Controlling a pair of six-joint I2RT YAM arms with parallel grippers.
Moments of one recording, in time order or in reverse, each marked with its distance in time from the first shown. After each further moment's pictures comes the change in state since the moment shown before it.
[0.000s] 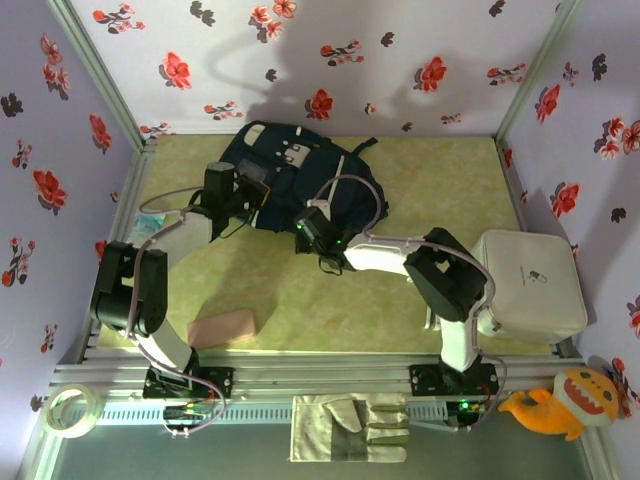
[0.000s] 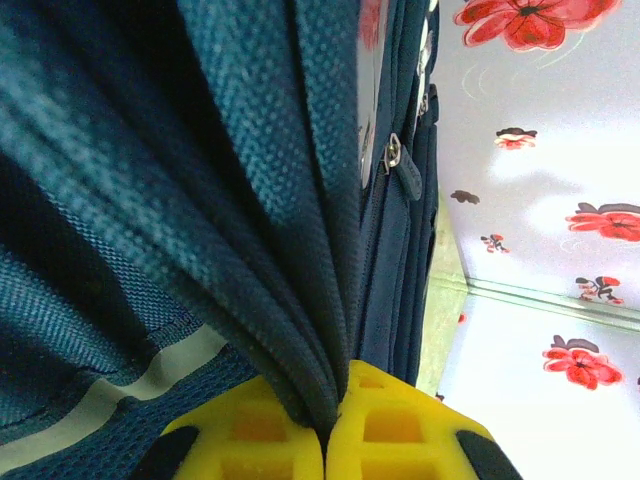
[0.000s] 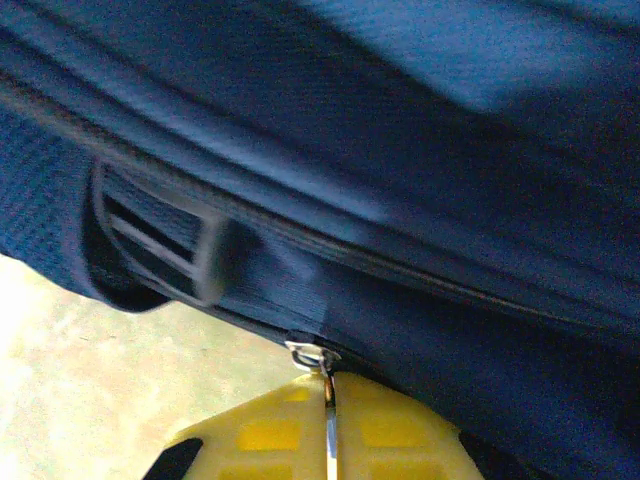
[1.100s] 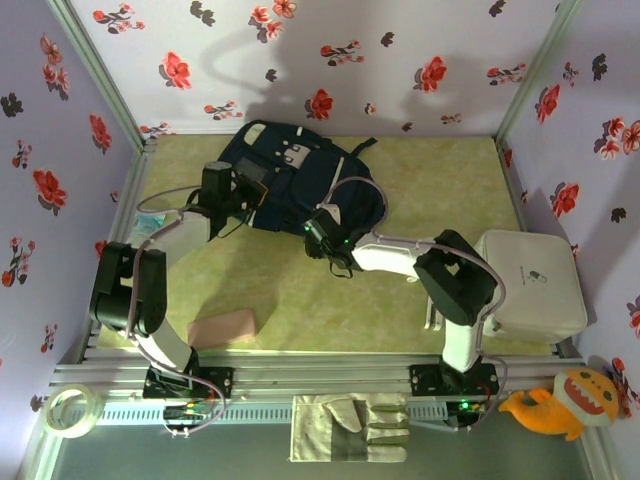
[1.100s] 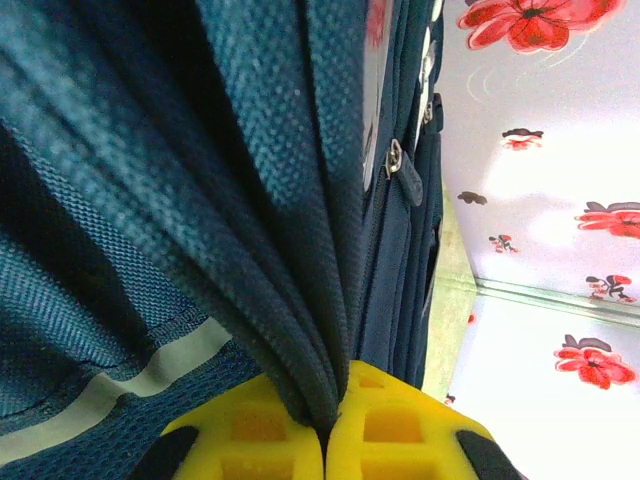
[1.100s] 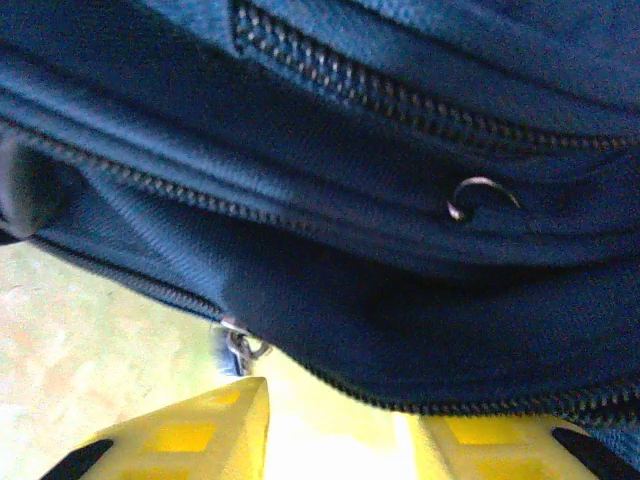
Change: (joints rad) left arm 0.010 -0.007 0.006 -0.018 0.004 0.032; right arm -0.006 -0.056 -0.044 -0.101 -0.005 -0.015
